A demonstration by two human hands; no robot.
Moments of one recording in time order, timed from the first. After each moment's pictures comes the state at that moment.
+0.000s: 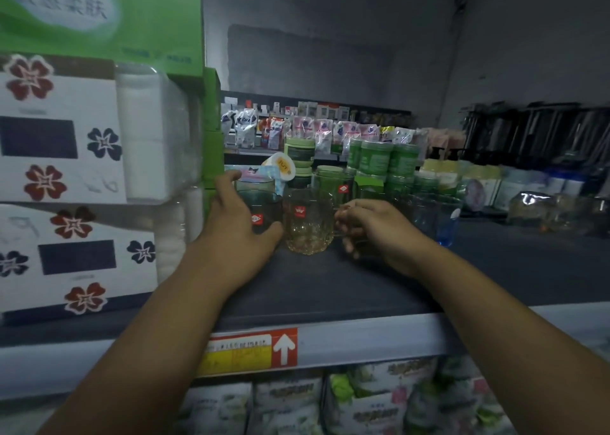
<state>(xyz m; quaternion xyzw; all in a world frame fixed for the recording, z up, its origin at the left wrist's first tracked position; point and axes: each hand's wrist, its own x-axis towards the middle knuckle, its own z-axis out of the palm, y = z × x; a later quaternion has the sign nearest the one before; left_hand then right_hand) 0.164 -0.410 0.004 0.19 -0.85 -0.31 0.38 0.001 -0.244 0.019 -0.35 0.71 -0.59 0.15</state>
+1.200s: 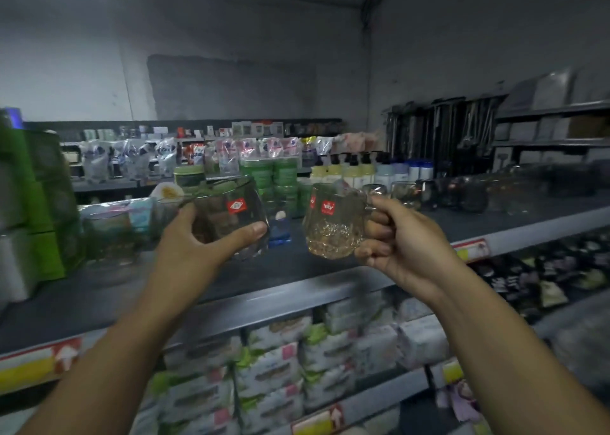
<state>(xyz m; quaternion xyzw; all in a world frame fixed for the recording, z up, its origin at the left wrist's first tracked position) 0.130 -0.169 0.040 0.06 -0.77 -0.50 0.39 0.010 0.062 0.044 -0.19 0.46 -0.85 0.15</state>
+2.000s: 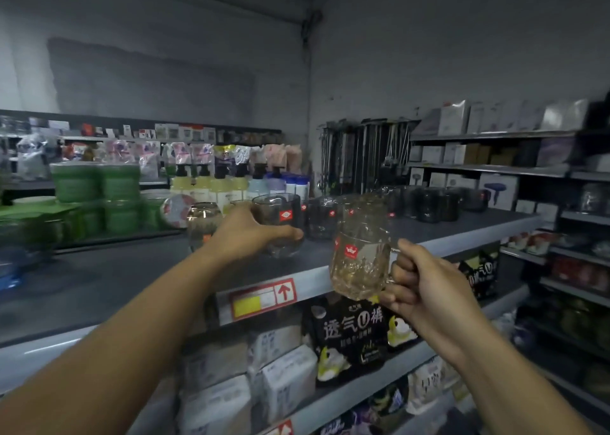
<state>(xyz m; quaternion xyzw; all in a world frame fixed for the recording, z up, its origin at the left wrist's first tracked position) -0.201 0.147 0.050 0.01 -0.85 -0.49 0.21 -0.166 0.405 0.016 -0.09 0.53 -0.84 0.00</state>
